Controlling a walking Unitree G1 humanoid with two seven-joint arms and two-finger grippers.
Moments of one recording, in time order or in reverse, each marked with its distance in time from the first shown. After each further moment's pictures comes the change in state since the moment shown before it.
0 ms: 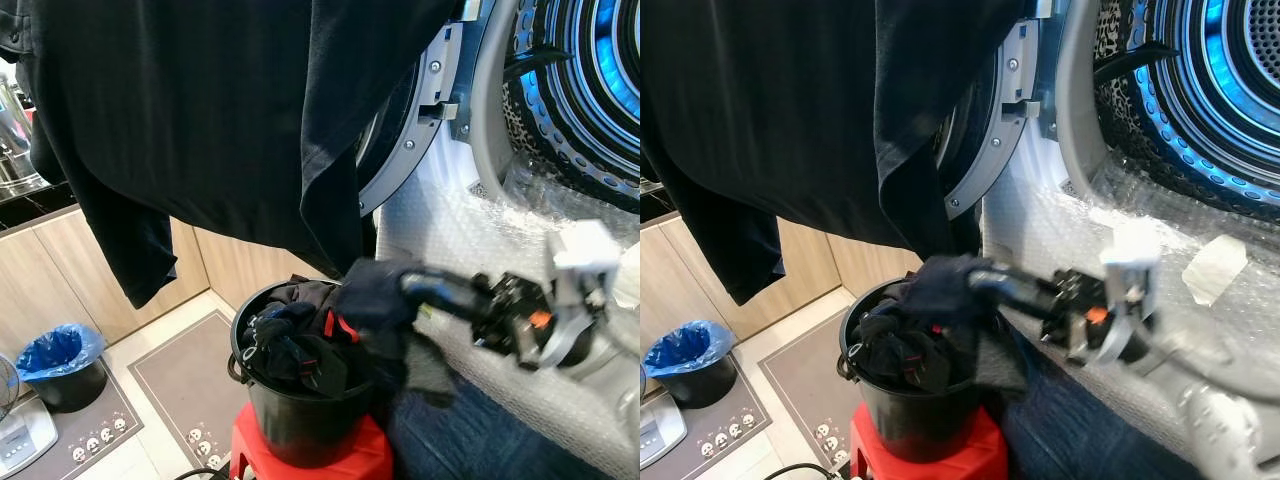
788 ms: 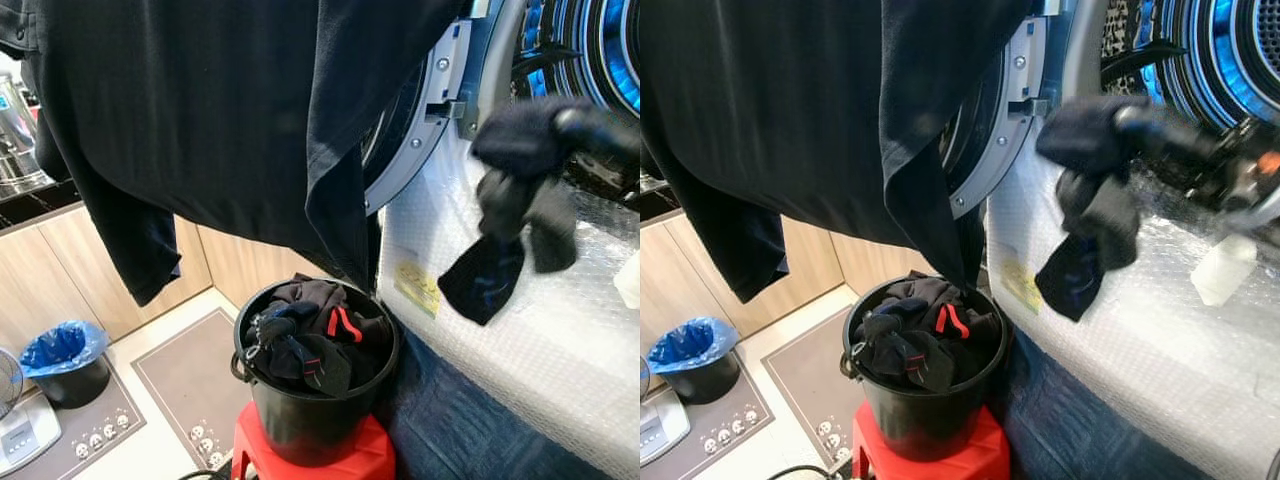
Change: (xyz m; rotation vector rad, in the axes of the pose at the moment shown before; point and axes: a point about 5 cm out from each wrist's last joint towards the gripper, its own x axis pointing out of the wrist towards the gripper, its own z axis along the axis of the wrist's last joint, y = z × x) left arm 0.000 -0.007 -0.003 -0.009 0.006 -0.015; right arm -0.052 -0.060 0.126 -0.249 -0.091 -0.200
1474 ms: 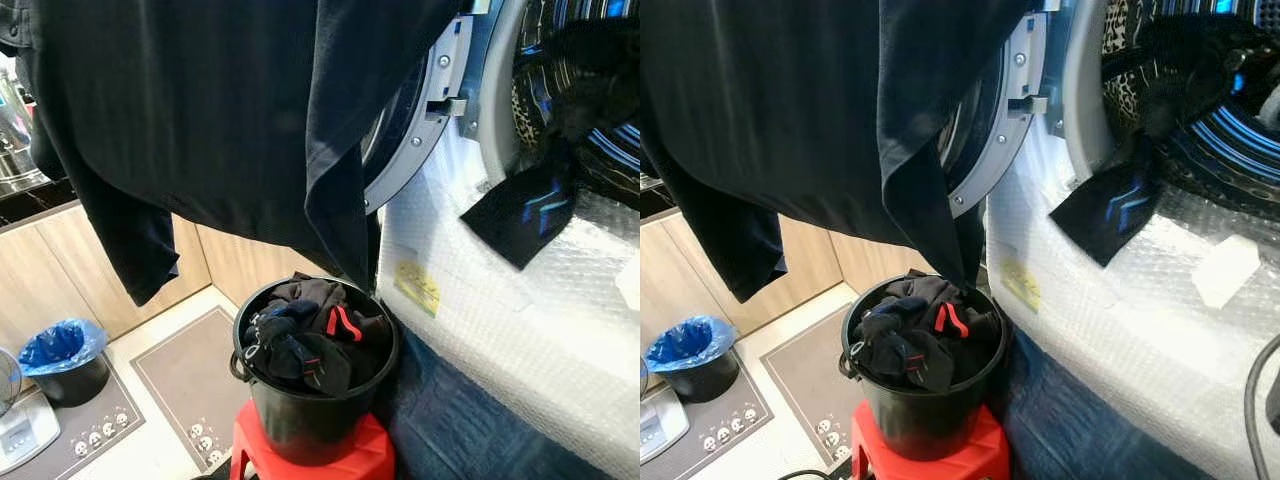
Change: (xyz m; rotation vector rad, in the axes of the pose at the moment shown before) left arm 0.000 -0.004 0.001 -0.002 -0.002 -0.007; right arm -0.013 -0.088 0.000 -0.054 0.185 -0.991
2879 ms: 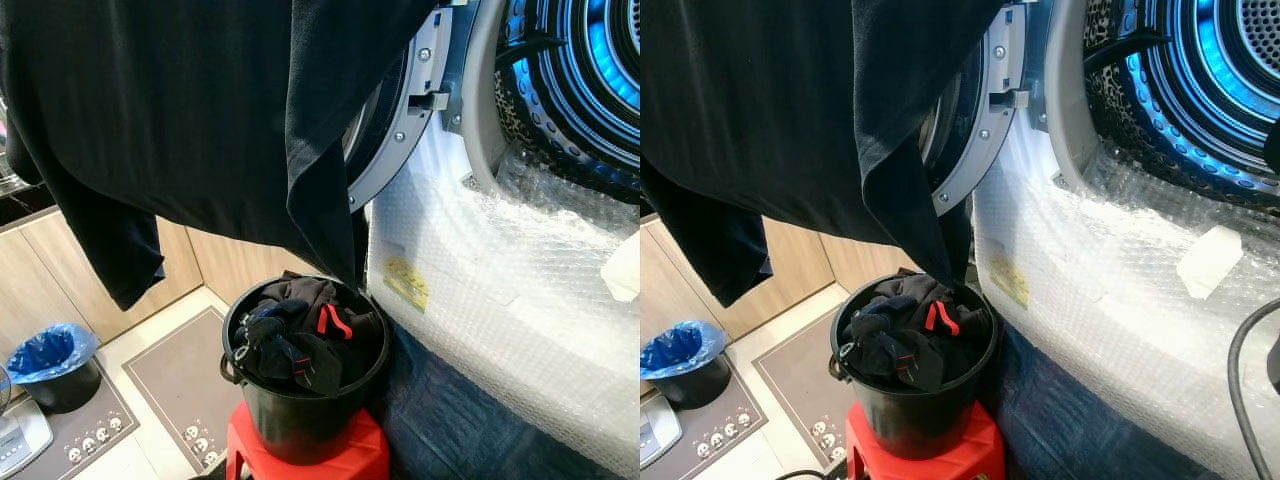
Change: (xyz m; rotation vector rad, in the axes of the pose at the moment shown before) left arm -0.001 0.003 -0.002 0.002 0.008 0.007; right arm -0.001 -0.032 0.002 -0.240 0.051 -0.716
